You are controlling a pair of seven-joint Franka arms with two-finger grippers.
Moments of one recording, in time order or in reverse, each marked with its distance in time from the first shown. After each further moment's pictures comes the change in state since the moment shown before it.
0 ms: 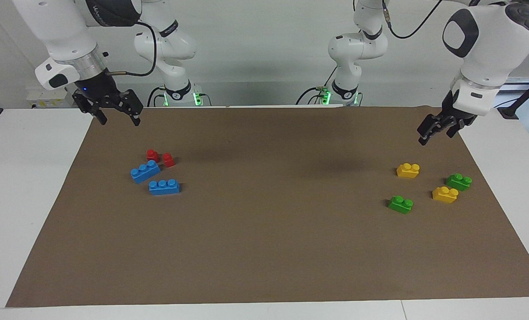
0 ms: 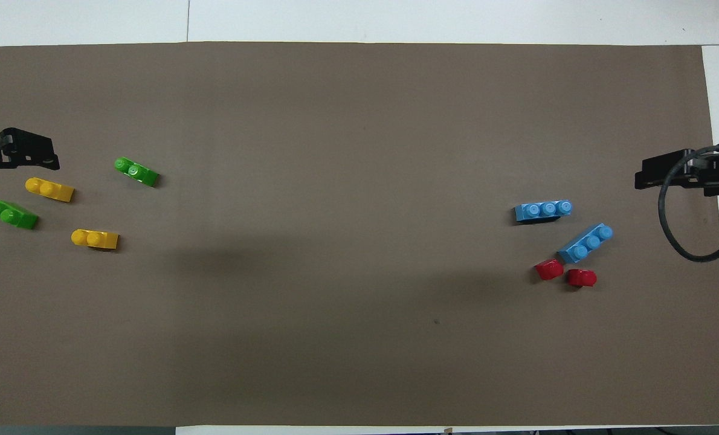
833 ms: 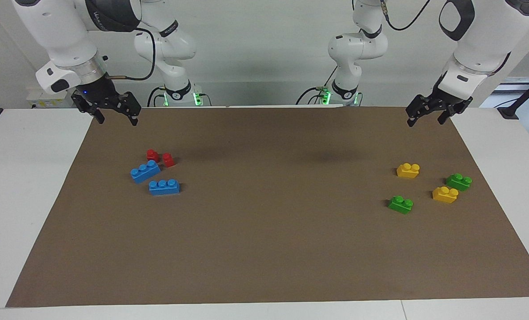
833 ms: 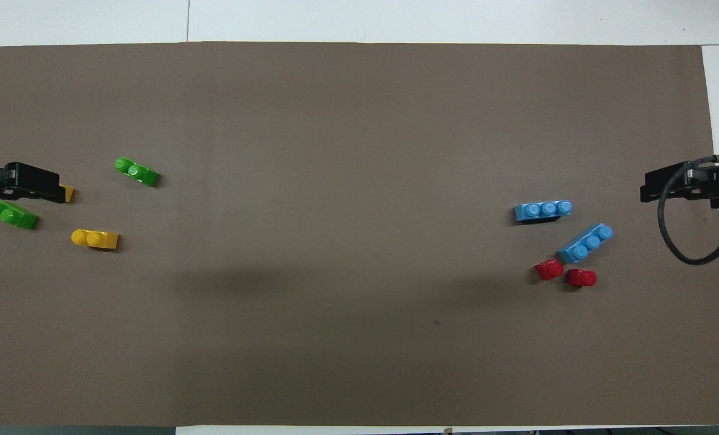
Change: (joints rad) left arm -0.018 -0.044 -0.005 -0.018 -0.032 -0.095 0.111; right arm -0.007 -0.001 -0.003 -0.020 -0.036 -0.040 -0.011
